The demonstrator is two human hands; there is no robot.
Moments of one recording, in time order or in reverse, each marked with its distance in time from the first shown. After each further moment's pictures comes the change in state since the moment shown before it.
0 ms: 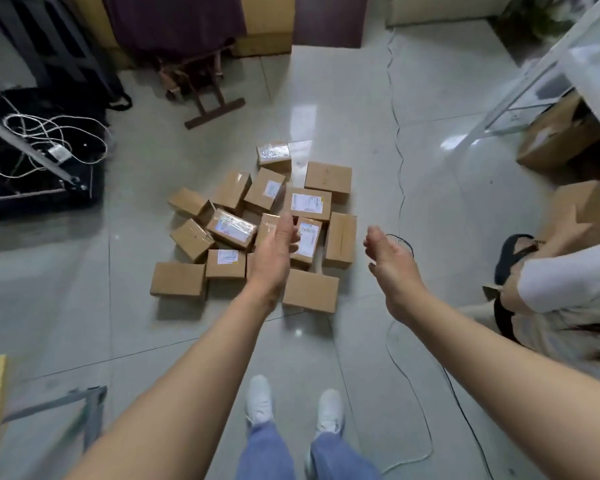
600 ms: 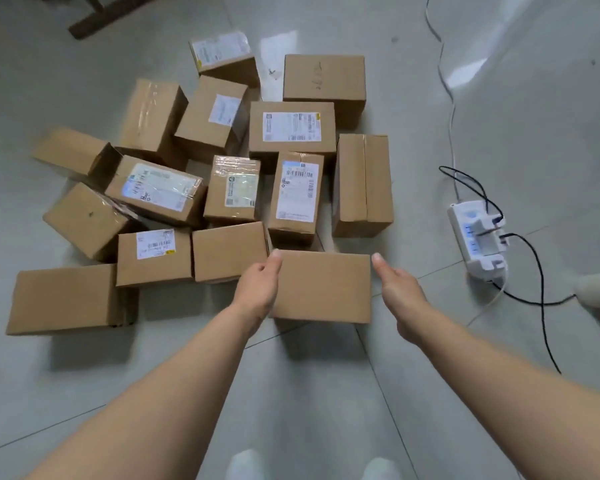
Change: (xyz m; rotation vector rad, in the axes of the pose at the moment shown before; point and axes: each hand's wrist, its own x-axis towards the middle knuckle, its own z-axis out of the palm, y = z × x) left_hand 0.273 -0.402 0.014 0.412 -0.061 -0.401; right_hand 0.298 0.386 0.035 -0.147 0.147 0.402
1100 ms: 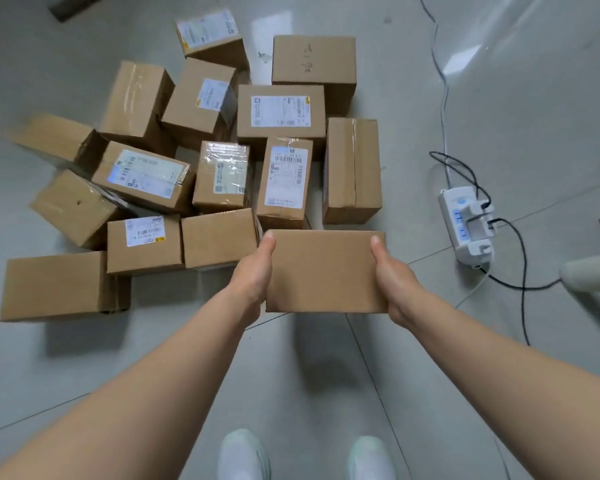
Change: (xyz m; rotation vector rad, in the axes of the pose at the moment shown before) left_hand -0.008 0.004 0.017 -0.220 -0.017 -0.158; right_hand 0.000 0.003 -0.007 0.131 -0.033 0.121
